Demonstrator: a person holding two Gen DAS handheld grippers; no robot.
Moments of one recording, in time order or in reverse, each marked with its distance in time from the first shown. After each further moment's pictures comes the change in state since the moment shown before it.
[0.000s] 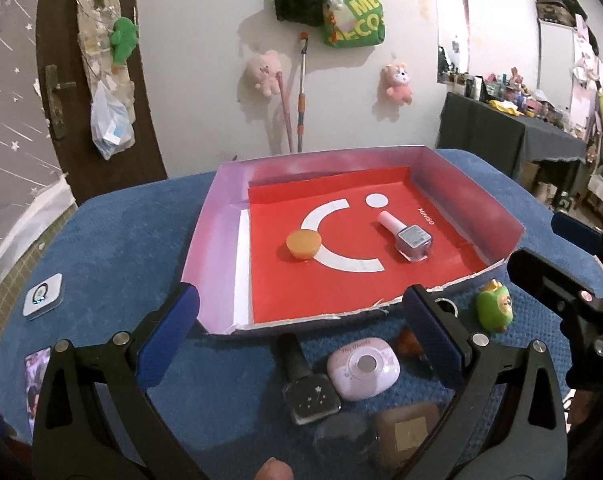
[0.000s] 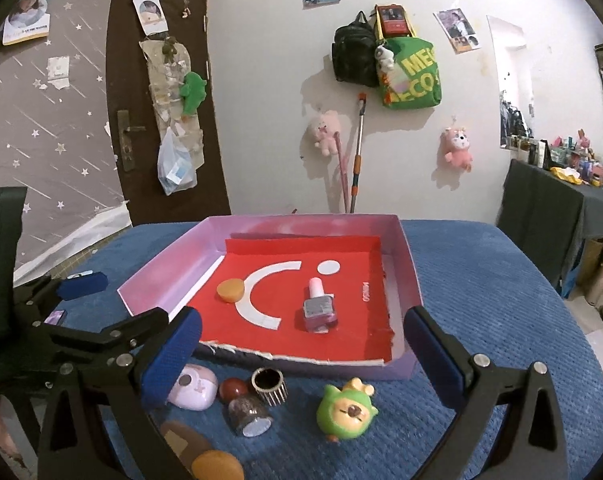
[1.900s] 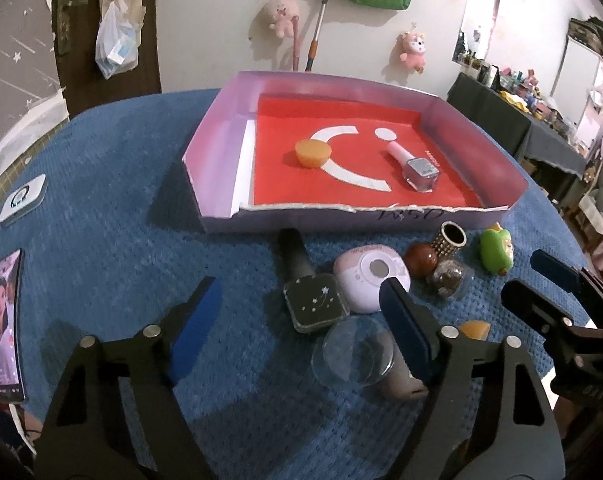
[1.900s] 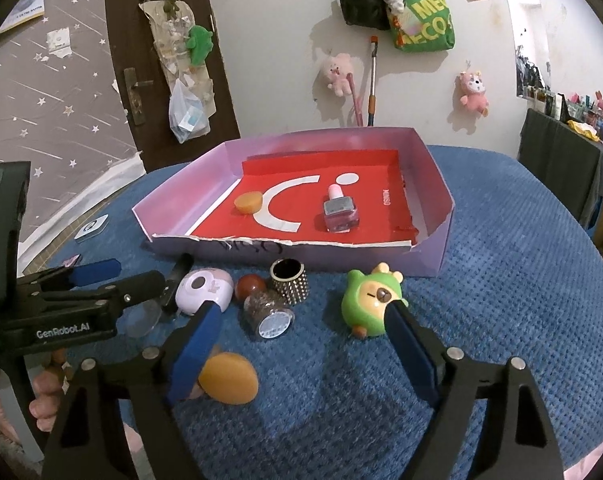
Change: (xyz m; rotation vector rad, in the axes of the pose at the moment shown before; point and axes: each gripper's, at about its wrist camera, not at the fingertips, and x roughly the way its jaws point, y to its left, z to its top) left arm 0.008 0.021 -0.050 -0.156 0.198 -0.077; right arm 0.000 0.003 -0.054 0.031 0.199 0.074
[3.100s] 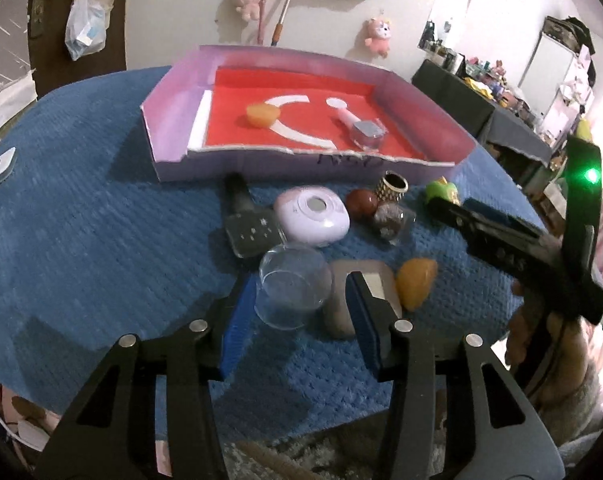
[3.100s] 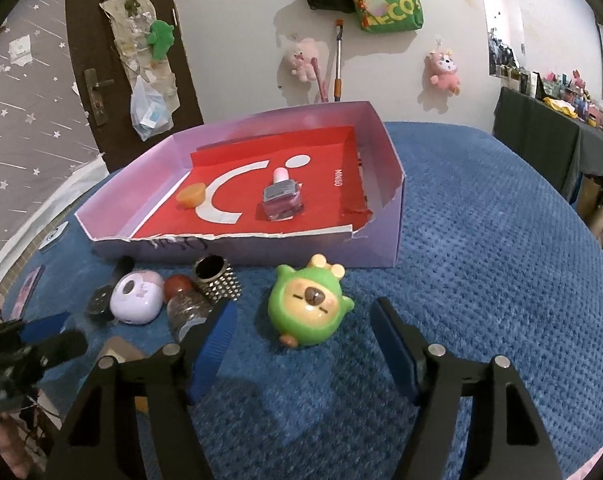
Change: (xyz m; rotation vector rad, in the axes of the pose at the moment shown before) left arm -0.012 -0.018 -0.036 0.020 0.058 -0.140; right arm 0.029 -0.041 0.000 0.066 0.044 -0.097
